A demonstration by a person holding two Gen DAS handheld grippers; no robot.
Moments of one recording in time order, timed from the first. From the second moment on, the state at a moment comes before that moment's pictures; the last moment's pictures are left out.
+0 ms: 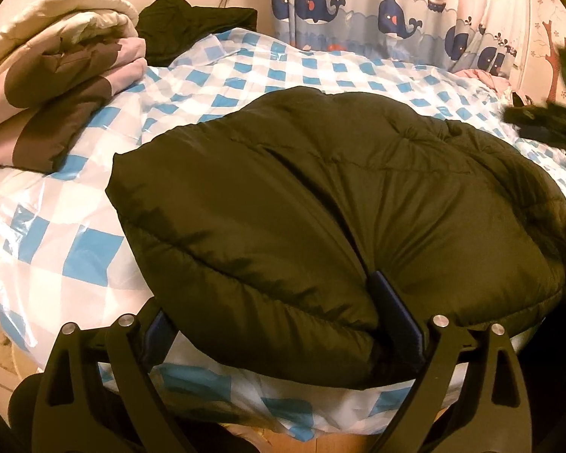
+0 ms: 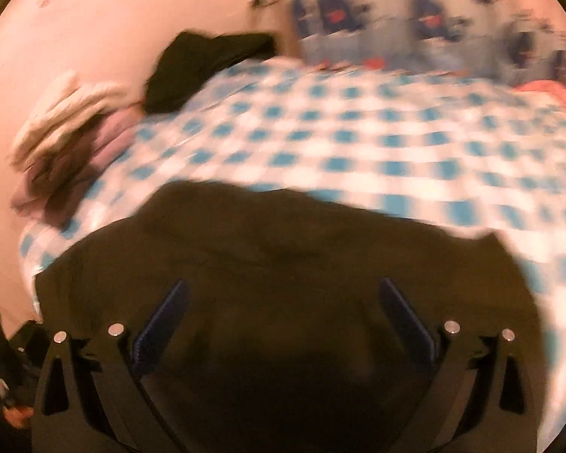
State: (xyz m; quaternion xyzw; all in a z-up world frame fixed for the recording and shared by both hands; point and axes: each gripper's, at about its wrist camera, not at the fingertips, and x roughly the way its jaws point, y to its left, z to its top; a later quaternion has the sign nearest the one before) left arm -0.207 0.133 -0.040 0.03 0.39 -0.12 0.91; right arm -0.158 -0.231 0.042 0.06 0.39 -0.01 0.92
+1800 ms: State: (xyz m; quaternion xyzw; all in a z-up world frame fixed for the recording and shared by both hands) left arm -0.153 0.161 -0.054 -0.30 0.51 -0.19 0.78; right arm -0.267 -0.401 0.014 0.44 0.36 0.18 0.81
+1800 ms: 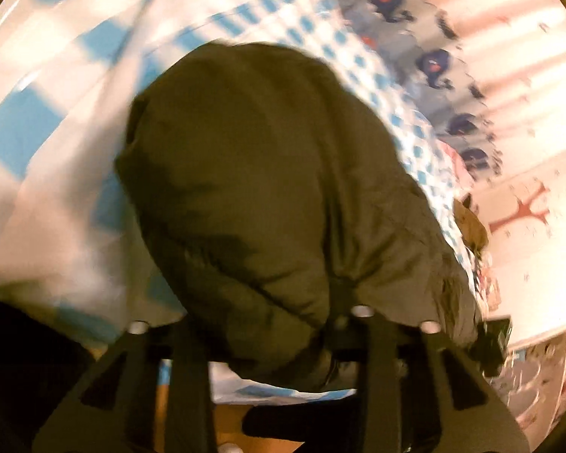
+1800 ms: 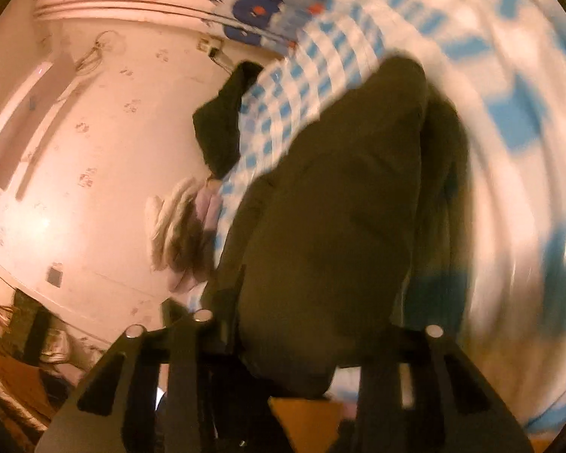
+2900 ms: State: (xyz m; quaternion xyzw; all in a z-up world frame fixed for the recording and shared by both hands) left arm -0.151 0.170 -0.064 -0.28 0.47 -0.21 0.81; right arm -0.224 -0.376 -0.015 0.28 0.49 0.06 0.82
